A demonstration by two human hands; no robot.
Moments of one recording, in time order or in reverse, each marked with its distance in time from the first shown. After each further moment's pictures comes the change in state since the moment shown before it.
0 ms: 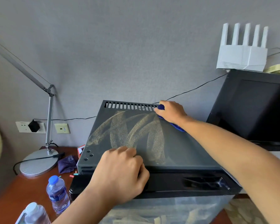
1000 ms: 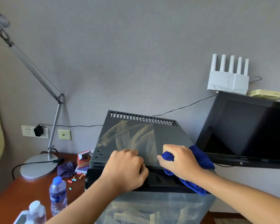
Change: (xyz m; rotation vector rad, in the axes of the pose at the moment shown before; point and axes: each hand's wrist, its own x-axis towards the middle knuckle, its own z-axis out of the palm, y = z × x) left_hand -0.002 0.003 -0.006 0.048 -0.038 -0.058; right_hand -0.197 -0.047 -0.050 0.174 0.077 -0.242
